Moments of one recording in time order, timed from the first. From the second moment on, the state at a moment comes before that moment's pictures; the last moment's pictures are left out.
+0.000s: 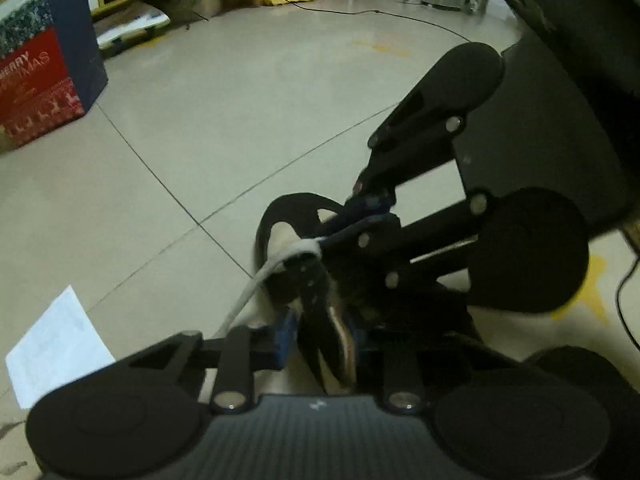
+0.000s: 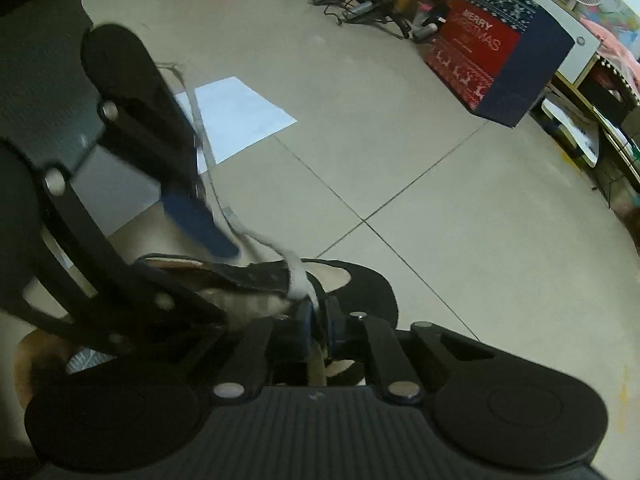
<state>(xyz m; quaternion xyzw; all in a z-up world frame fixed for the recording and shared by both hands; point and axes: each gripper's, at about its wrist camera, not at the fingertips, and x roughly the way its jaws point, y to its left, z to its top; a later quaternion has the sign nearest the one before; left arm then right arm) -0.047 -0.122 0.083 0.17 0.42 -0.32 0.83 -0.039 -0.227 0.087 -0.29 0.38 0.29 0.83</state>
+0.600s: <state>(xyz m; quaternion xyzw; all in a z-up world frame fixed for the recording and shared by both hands) -0.047 -0.126 0.072 0.12 0.46 -0.23 0.85 -0.051 -0.249 0.084 -0.13 0.34 0.12 0.92</state>
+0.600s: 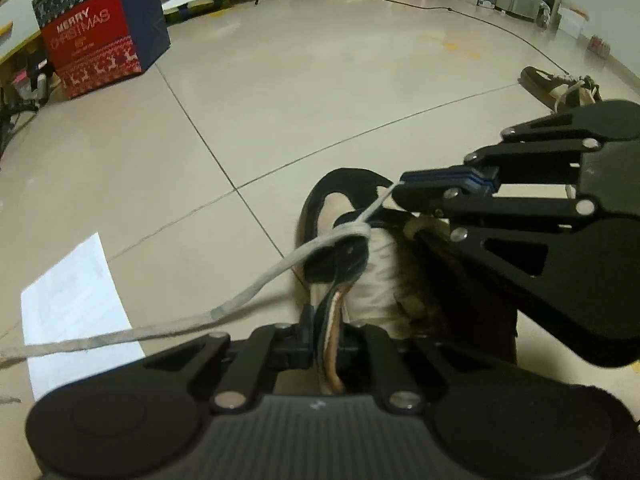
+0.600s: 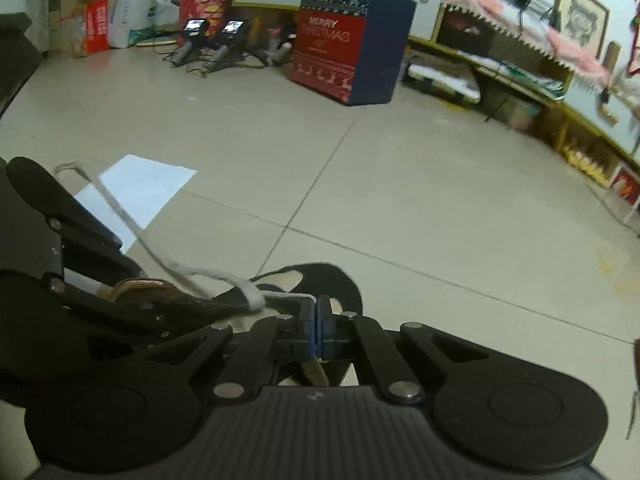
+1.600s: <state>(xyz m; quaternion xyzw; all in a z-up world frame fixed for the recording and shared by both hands) -0.055 -0.111 0.075 0.02 0.48 -0.18 0.86 -0.090 -0.262 0.073 -0.19 0.41 0.17 0.88</state>
